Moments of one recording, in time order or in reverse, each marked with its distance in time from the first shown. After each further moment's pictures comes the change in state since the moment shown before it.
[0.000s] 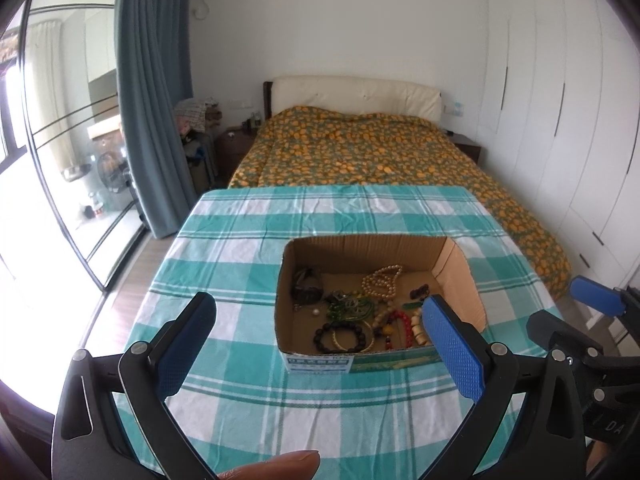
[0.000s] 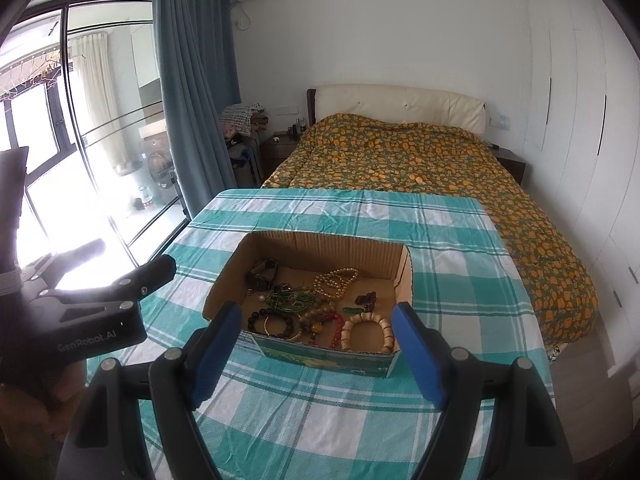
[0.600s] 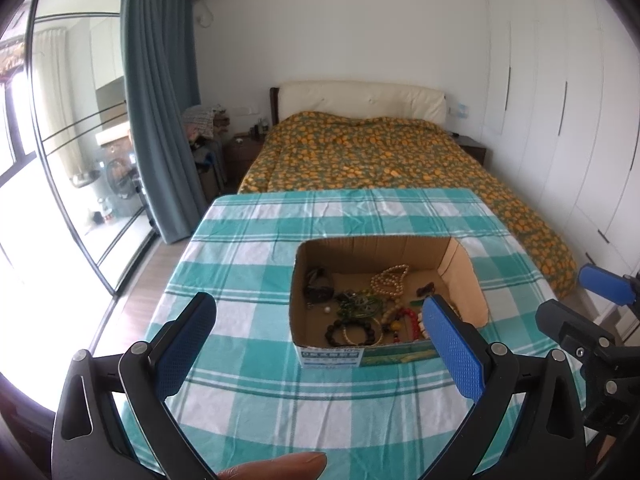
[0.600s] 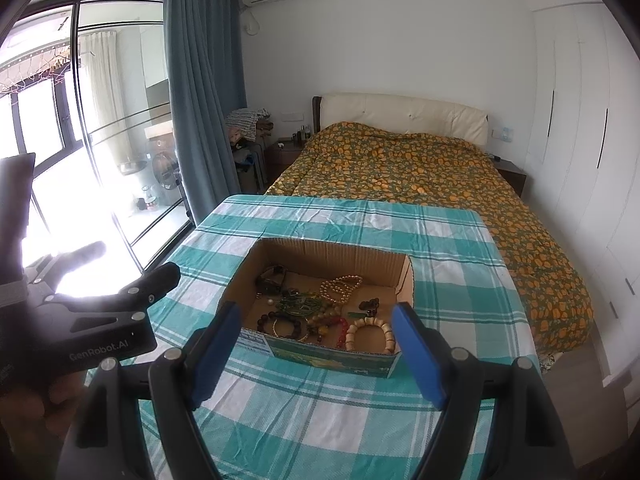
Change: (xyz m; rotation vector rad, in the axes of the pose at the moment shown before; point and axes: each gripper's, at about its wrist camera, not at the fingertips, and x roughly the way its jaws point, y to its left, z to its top) left arm -0.019 0.003 -0.002 0.015 -0.019 0.030; right arm -0.018 0.013 0.002 -0.024 -0.016 -0.005
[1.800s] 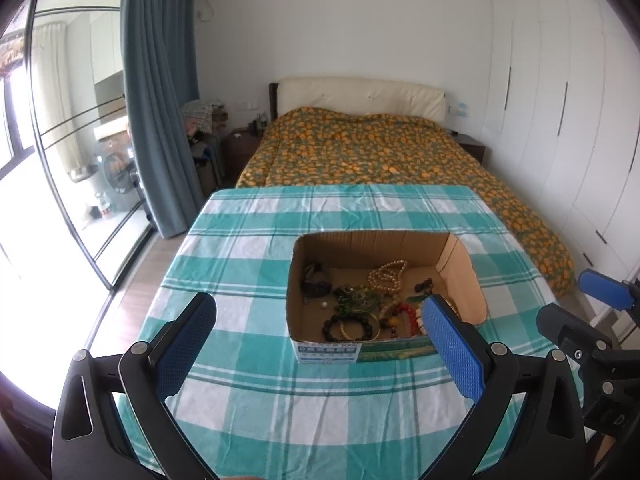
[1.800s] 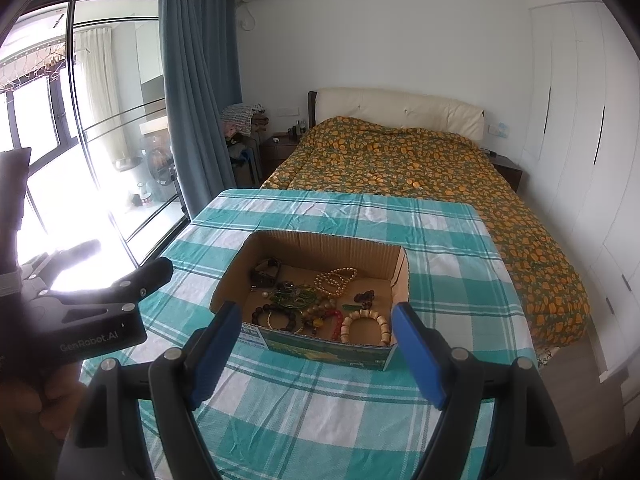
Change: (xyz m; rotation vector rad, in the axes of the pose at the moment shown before) left arm 0.001 0.004 -0.006 -0.010 0.011 -0.006; right arm 0.003 -0.007 -0.005 0.011 0.021 -0.012
